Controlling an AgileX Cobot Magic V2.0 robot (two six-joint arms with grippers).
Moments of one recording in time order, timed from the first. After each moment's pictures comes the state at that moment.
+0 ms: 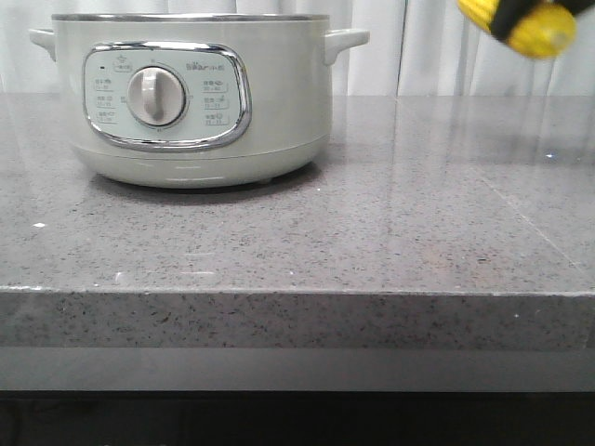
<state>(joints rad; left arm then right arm) -0.10 0.77 -0.93 0.08 0.59 -0.12 0.11 1.66 -1.56 0.21 0.71 -0.16</state>
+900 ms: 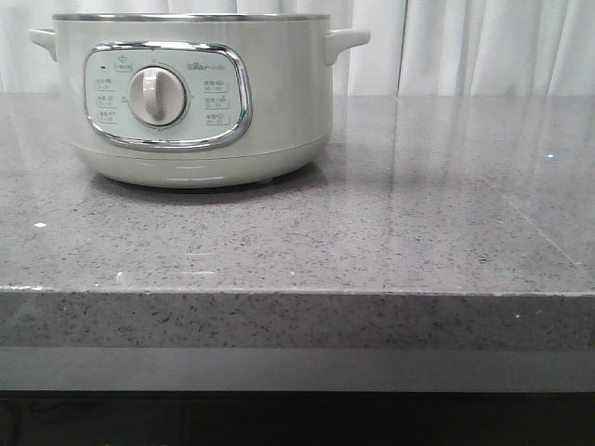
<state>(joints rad) -0.10 0.77 -0.93 0.07 0.59 -0.12 0.60 1.84 -1.99 0.24 0.80 -0.20</state>
